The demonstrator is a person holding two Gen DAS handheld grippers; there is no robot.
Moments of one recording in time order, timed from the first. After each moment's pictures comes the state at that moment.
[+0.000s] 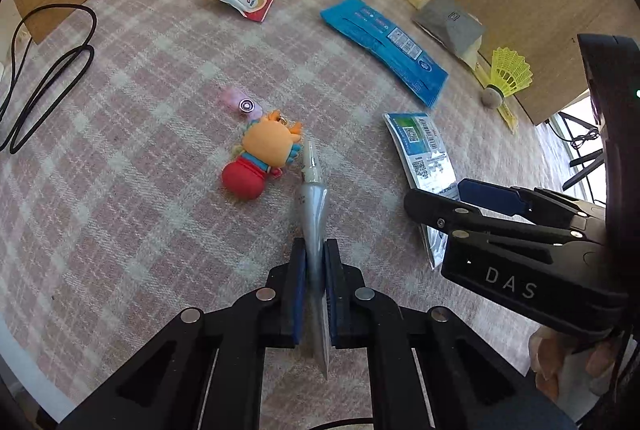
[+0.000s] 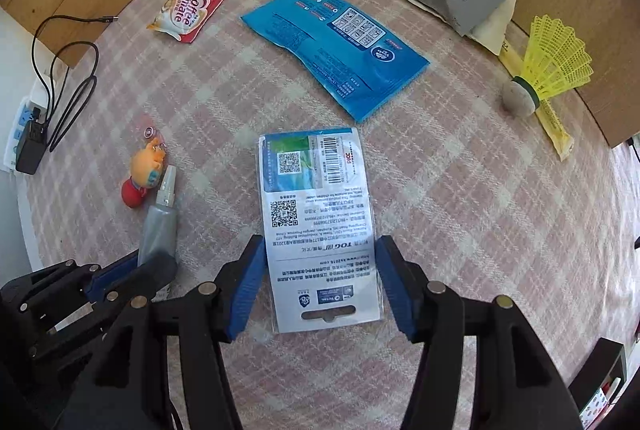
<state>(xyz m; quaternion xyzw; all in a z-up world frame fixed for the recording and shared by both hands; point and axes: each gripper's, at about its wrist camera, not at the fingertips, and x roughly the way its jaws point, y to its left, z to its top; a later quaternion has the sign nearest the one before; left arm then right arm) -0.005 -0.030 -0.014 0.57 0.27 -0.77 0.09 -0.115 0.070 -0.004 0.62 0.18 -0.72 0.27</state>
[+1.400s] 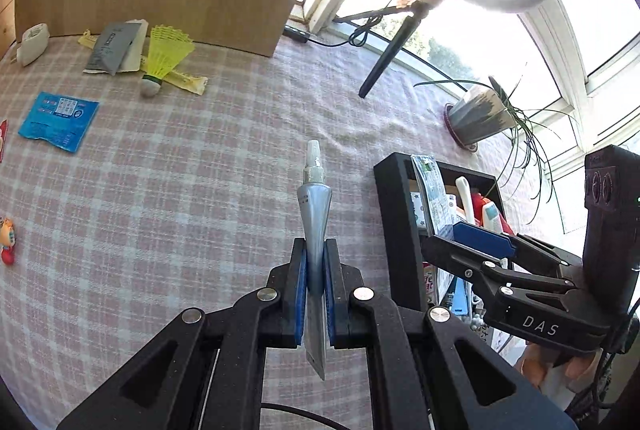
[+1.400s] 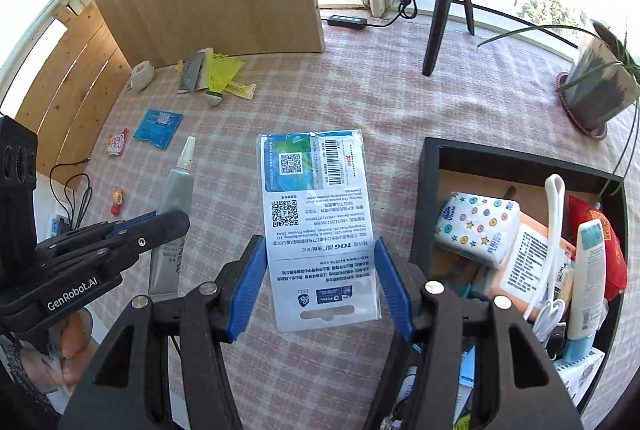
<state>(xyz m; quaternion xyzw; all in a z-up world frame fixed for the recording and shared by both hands) -0.057 0.222 0.107 0.55 0.16 -0.80 -0.17 -0.051 0.401 0.116 0.57 -0.04 -0.82 0.11</state>
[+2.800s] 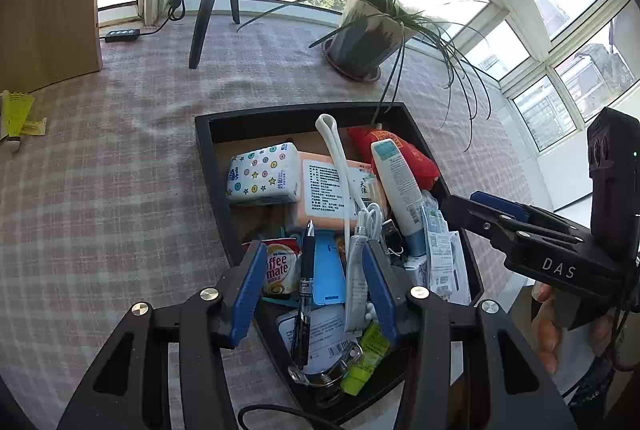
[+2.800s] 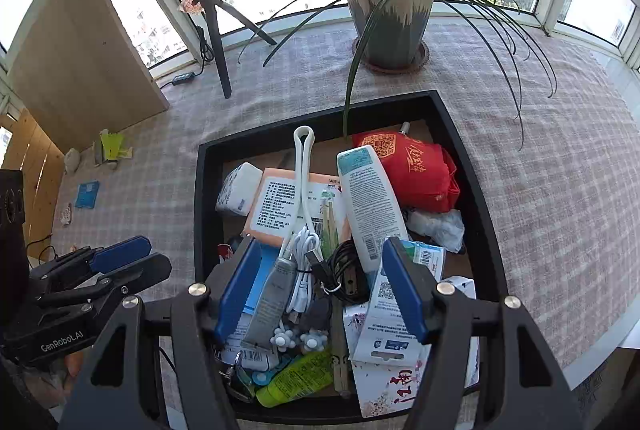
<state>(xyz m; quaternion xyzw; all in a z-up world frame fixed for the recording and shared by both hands) -0.030 0.382 0.134 0.56 0.07 -0.78 -0.27 0.026 0.593 0.141 0.54 -0.12 -0.84 -0.03</state>
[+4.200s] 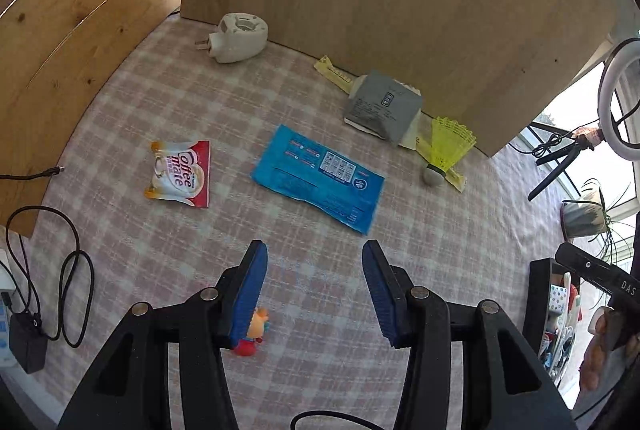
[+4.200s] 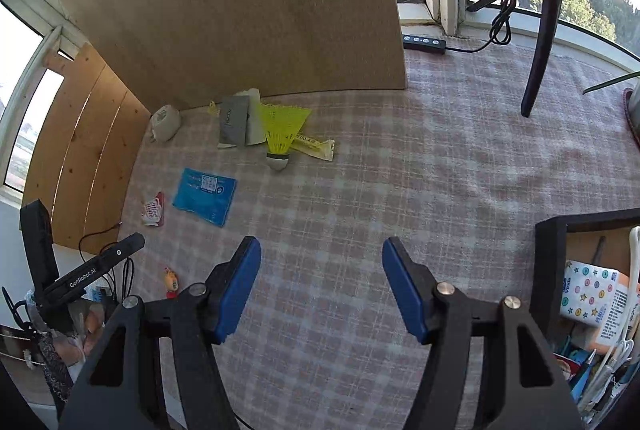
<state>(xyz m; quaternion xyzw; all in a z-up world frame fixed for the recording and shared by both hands) -0.108 -0.070 0.079 0.55 0.20 -0.81 0.03 -0.152 0.269 0.108 0.58 -0.11 -0.80 0.14</state>
